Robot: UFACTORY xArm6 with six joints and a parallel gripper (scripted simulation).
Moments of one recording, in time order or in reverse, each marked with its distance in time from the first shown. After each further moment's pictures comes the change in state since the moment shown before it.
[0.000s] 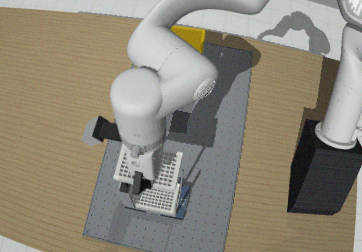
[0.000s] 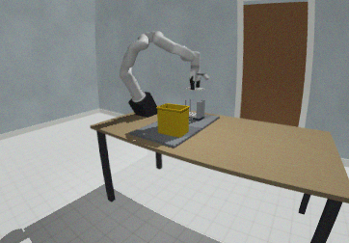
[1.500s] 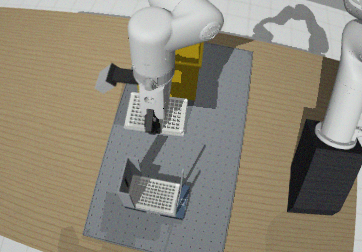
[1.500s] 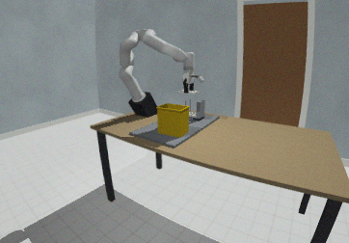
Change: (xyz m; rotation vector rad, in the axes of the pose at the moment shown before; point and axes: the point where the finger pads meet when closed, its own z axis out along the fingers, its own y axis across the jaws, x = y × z) arm 0.011 0.125 0.006 0.000 0.000 -0.070
